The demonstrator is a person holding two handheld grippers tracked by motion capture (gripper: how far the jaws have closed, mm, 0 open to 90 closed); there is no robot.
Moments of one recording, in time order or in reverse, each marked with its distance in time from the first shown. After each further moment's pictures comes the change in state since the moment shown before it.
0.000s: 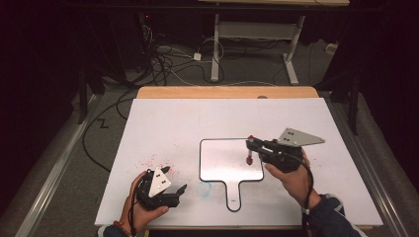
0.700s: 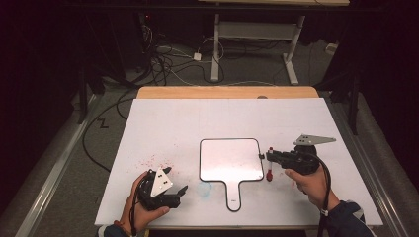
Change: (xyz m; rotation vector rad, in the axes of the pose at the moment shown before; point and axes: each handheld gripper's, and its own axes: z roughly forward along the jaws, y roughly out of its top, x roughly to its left) left arm -0.002 0.000 0.003 0.024 -0.013 0.021; right arm -0.054 -0.057 -0.011 0.232 0.030 0.259
